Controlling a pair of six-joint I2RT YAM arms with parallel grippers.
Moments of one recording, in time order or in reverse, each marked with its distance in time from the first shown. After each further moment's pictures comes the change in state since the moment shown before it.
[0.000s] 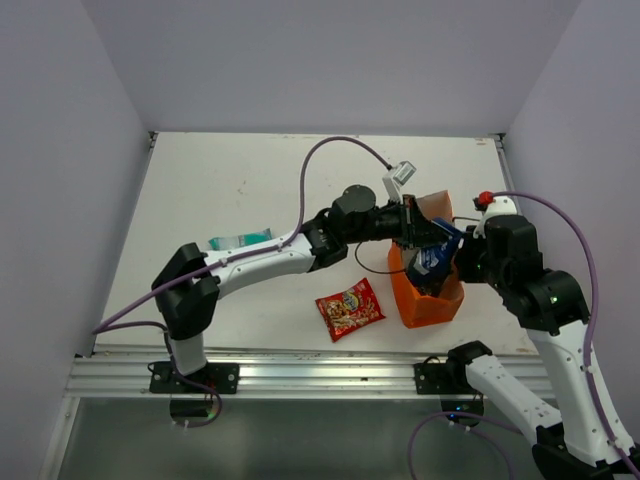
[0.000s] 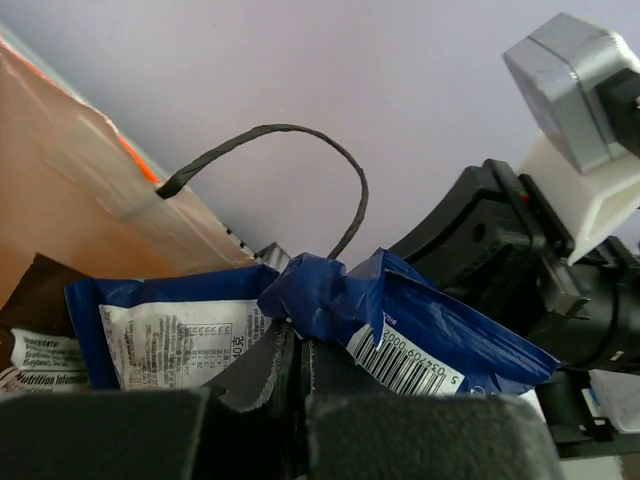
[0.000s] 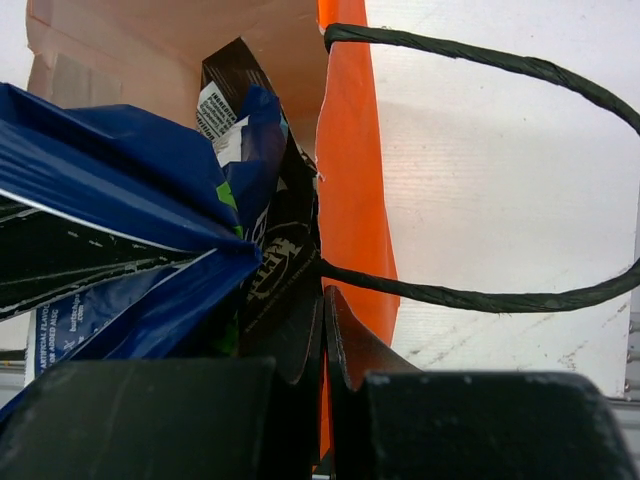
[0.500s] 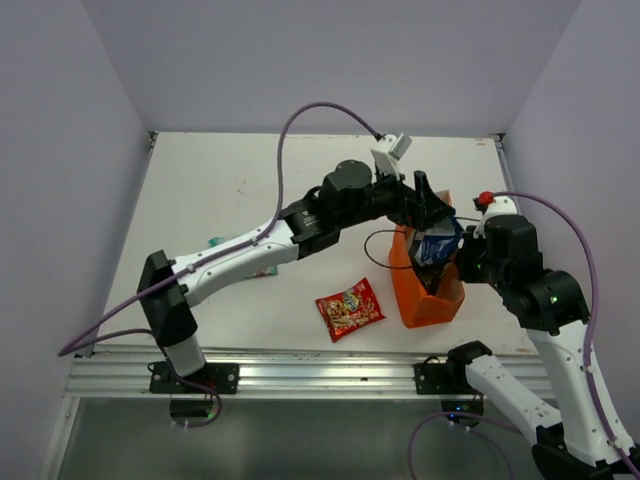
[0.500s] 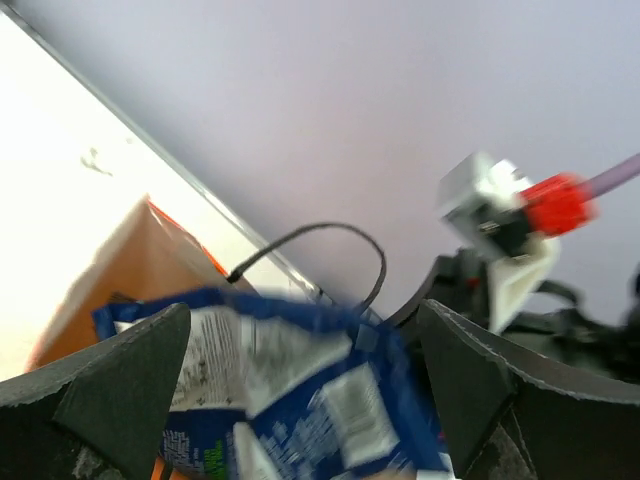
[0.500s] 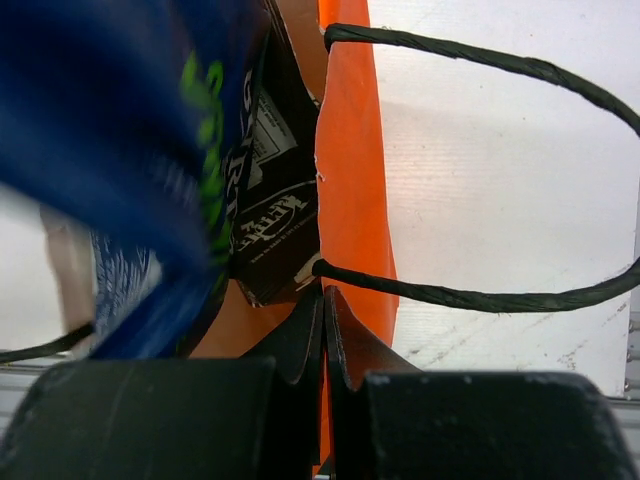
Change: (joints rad) left arm -0.002 -0.053 0.185 -0.316 -0.200 0.232; right arm 0.000 0.000 0.000 0.000 0.000 0.000
